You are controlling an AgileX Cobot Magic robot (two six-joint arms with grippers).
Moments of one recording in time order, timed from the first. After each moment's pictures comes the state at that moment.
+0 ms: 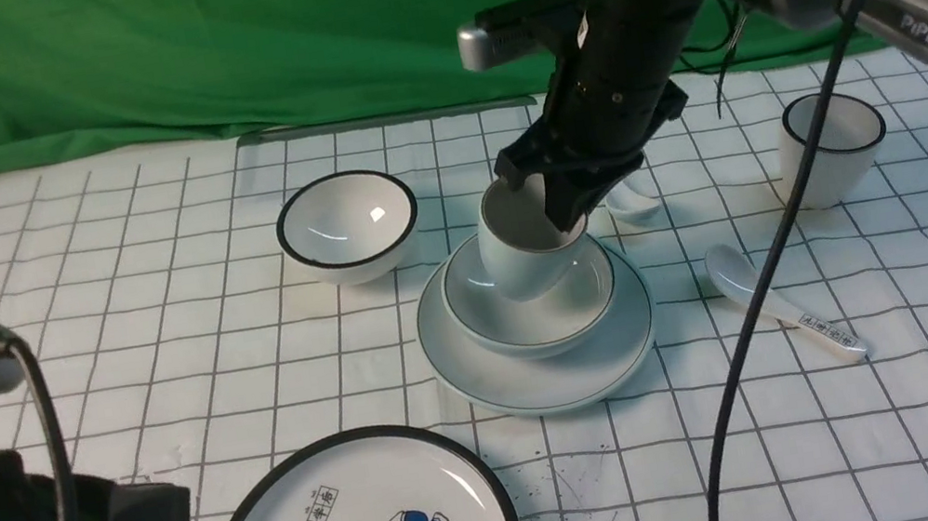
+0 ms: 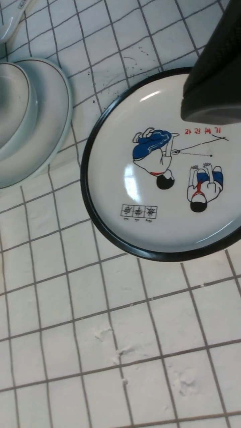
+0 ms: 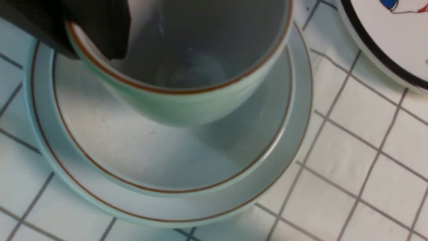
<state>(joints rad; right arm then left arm) 0.45 2.26 -2.13 0.18 1.14 -0.07 -0.37 0.79 -0.59 -0.22 0.66 -0.01</state>
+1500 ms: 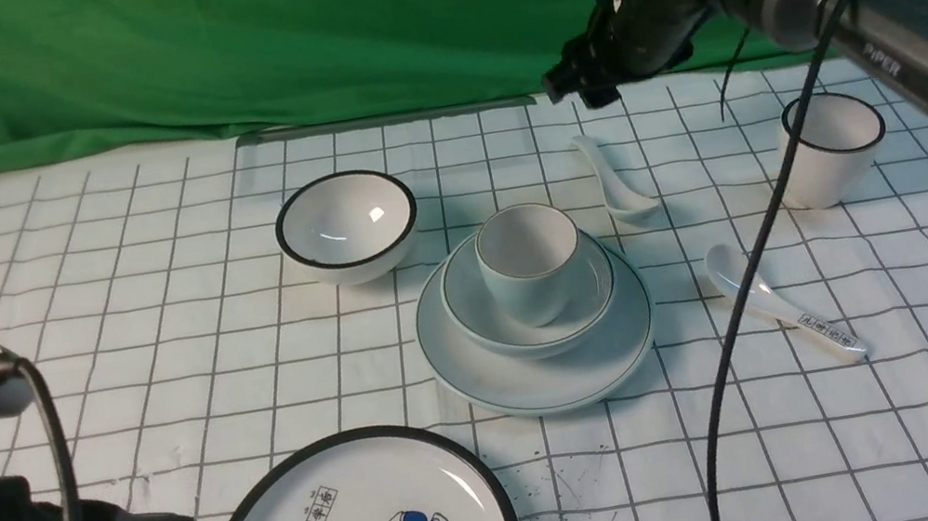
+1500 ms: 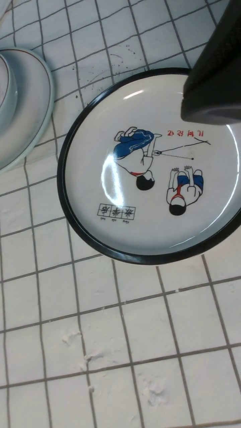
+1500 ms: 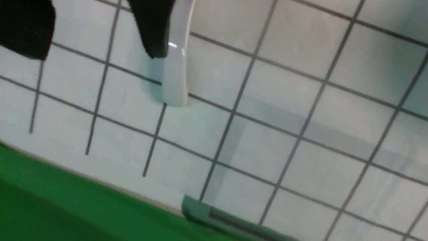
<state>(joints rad) 0.36 2.45 -2.32 -0.18 0.76 0.06 -0.37 0.79 -0.58 -0.23 0.69 -0.06</state>
